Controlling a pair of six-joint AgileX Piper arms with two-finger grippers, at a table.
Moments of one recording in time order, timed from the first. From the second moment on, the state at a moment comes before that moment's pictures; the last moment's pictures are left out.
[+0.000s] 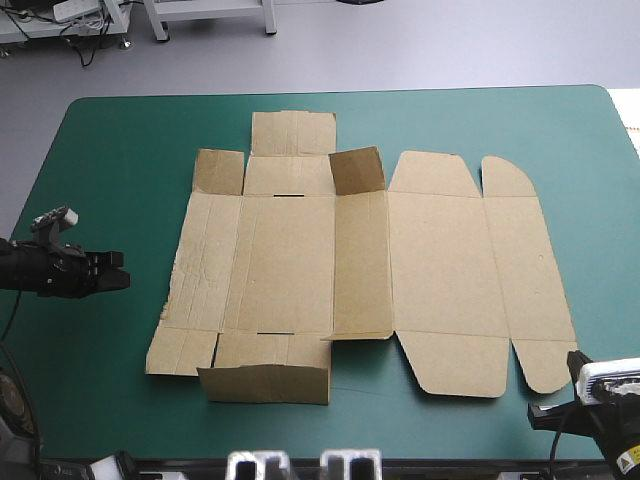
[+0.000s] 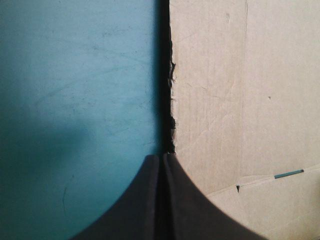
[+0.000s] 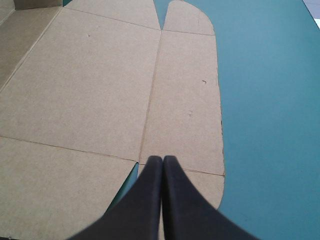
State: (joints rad) left arm 0.58 1.48 -0.99 -0.67 1.21 0.72; right arm 0.08 0.09 -0.49 -0.06 0.90 -0.02
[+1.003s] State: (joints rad) left arm 0.39 1.77 -1.00 -0.75 1.25 0.69; right arm 0.08 0.09 -0.49 -0.06 0.90 -0.02
